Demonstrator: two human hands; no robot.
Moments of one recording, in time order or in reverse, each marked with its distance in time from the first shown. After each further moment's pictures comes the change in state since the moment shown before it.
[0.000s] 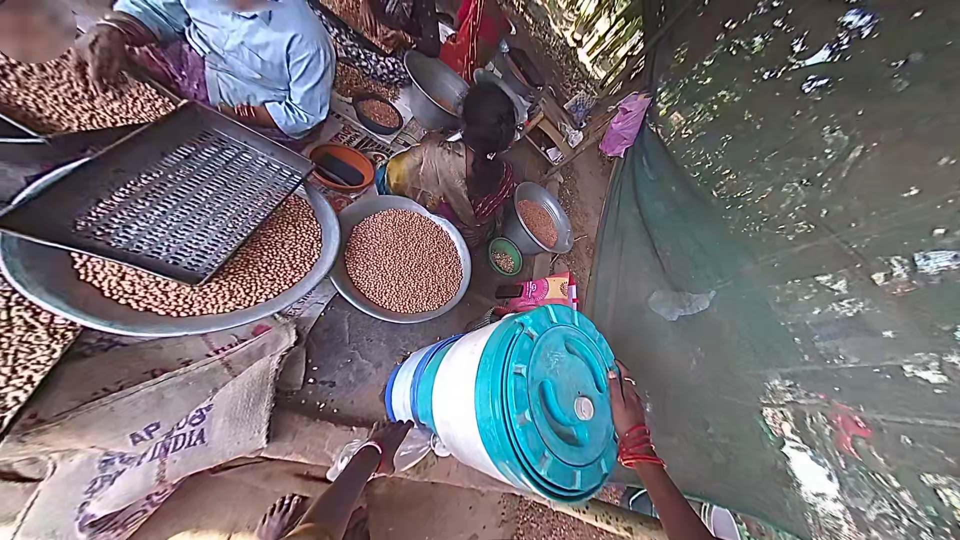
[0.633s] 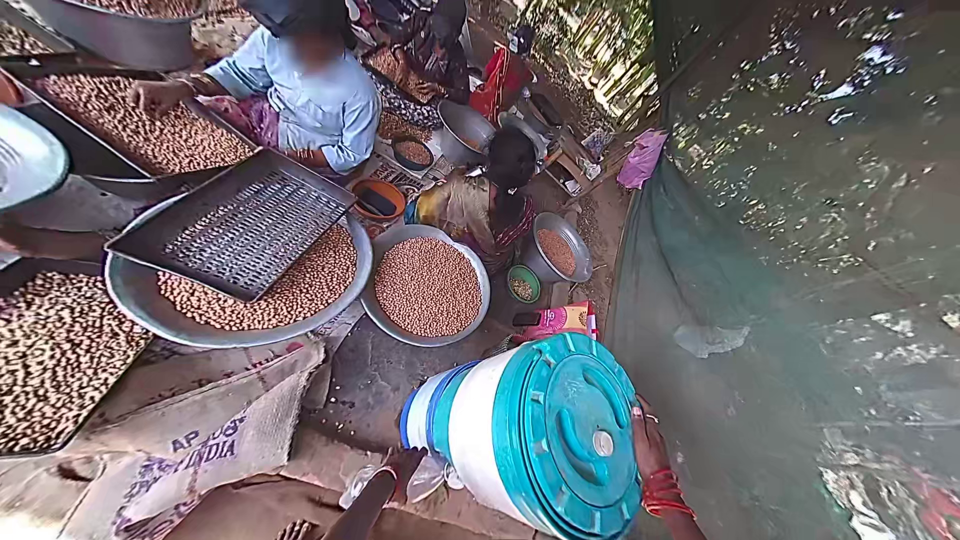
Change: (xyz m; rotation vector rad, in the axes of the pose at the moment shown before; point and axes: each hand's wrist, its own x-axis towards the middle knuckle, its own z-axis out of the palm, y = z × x) left_hand 0.010 -0.007 0.013 0.025 0.022 -0.026; right_hand 0.002 0.009 0.003 0.044 0.013 -0.052
